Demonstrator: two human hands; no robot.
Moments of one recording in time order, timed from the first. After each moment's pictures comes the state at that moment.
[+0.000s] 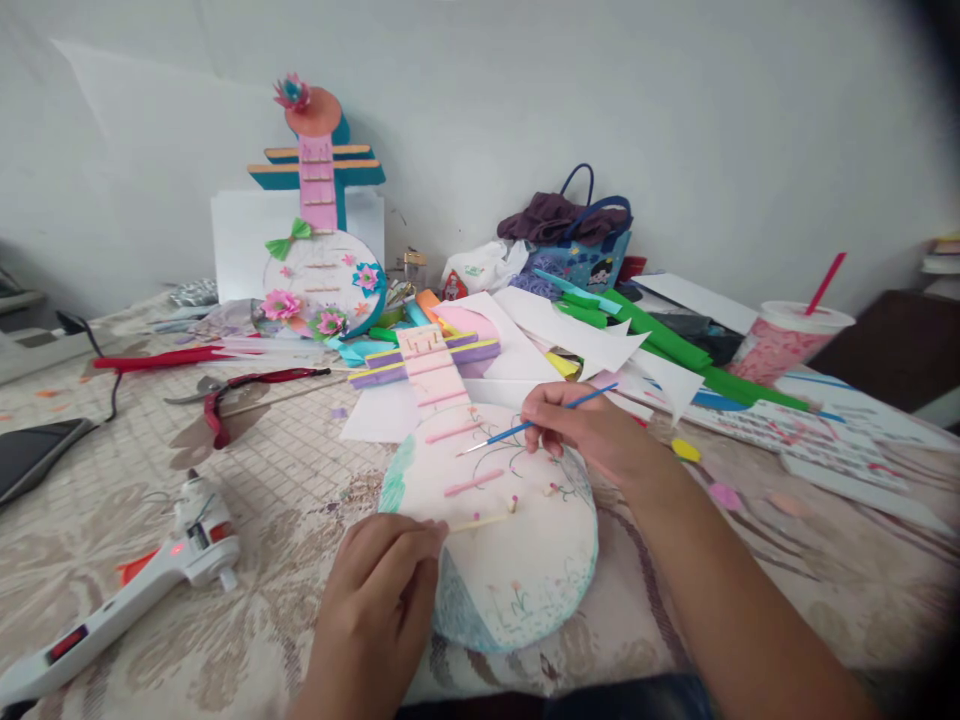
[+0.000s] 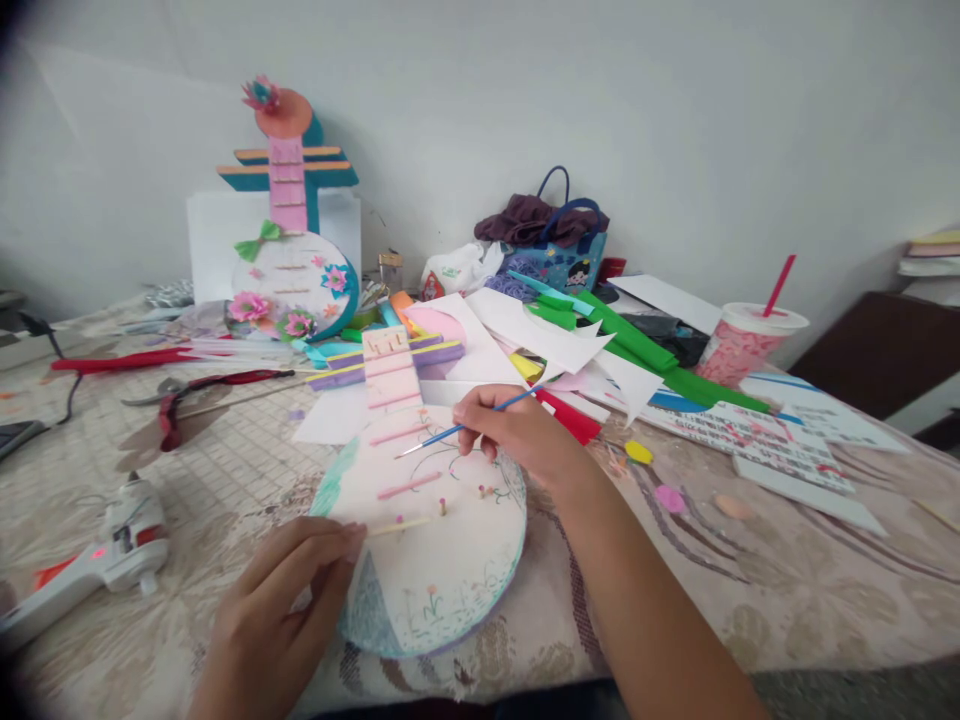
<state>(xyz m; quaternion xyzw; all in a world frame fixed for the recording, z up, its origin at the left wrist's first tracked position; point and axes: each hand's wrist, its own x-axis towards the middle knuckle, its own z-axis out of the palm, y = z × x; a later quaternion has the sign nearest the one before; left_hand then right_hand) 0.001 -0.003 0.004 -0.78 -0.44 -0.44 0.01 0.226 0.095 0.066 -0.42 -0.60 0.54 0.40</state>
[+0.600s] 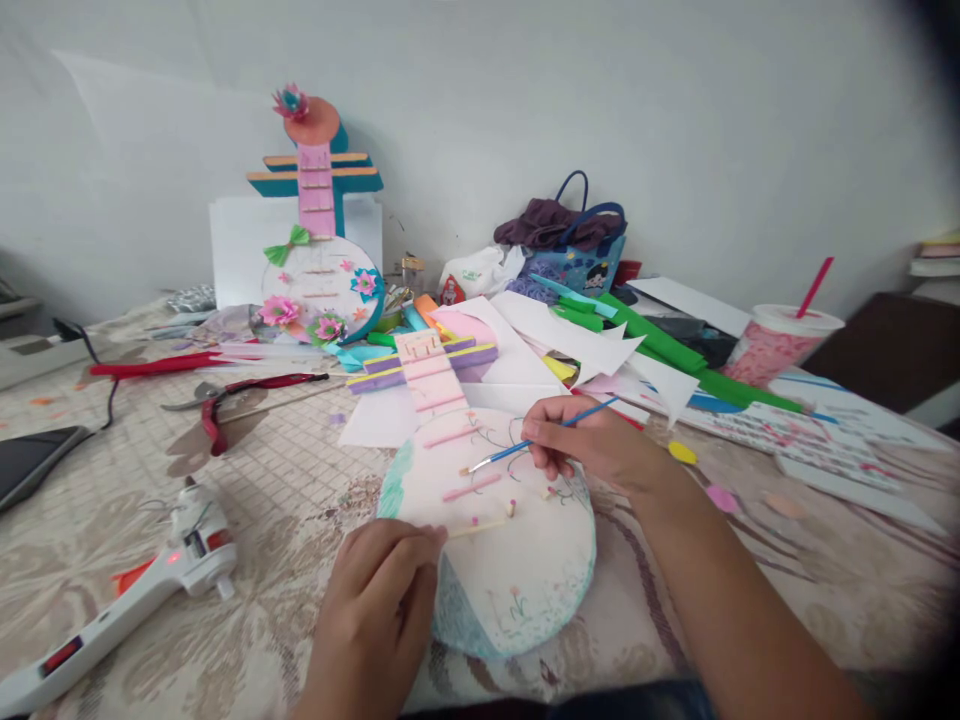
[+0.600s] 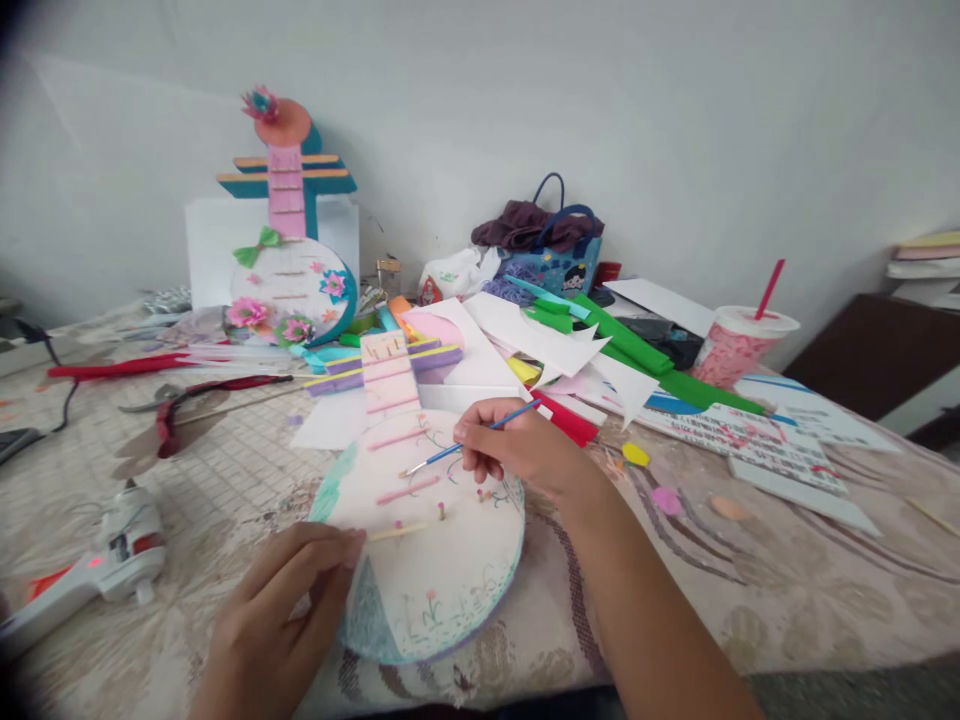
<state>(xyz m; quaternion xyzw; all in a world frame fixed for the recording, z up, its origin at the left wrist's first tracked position) 0.000 -0.004 0.001 -0.79 -0.44 -0.44 0.01 0.232 0.087 0.071 -0.42 -0.64 0.54 0.35</state>
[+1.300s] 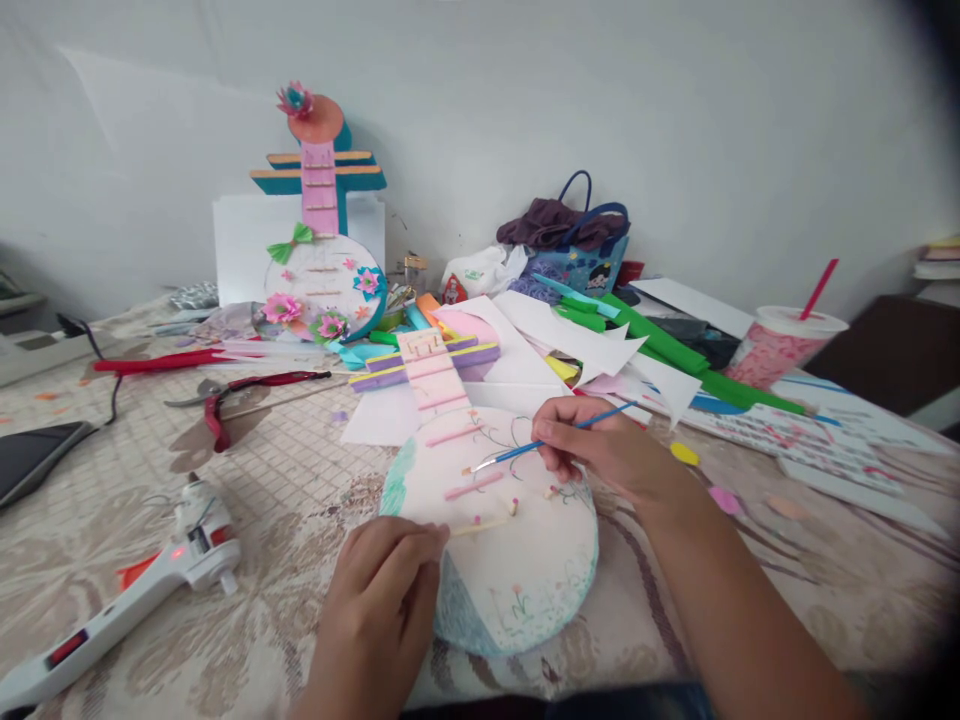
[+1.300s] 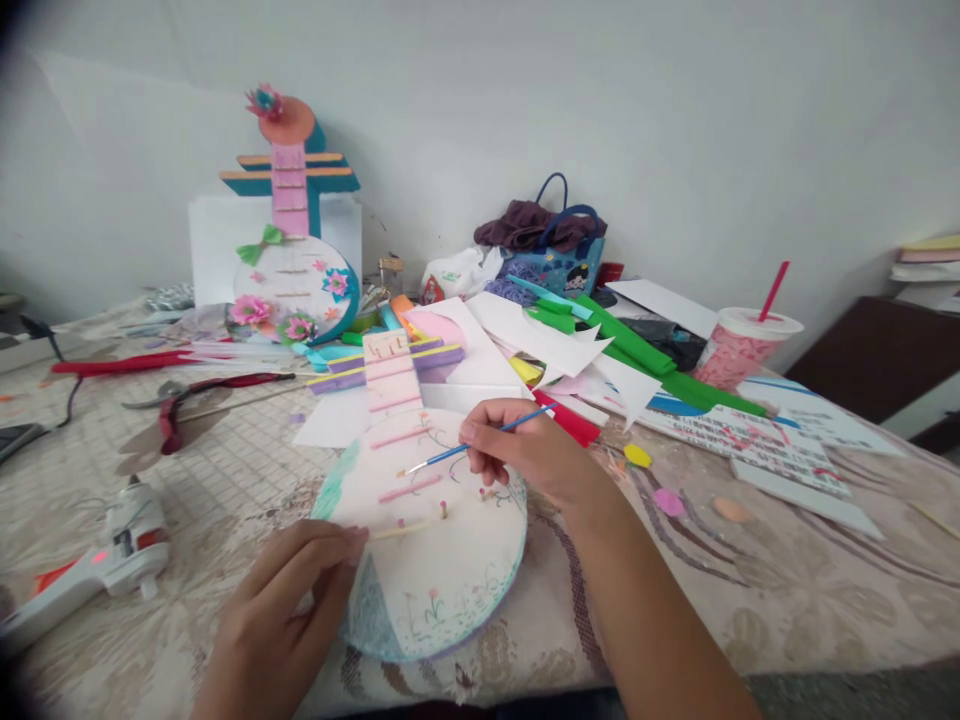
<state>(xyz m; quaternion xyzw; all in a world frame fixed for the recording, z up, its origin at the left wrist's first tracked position) 0.000 -0.003 0.002 -0.78 -0.45 -0.43 0.01 0.232 0.081 0.066 -0.39 -0.62 0.56 0.39</state>
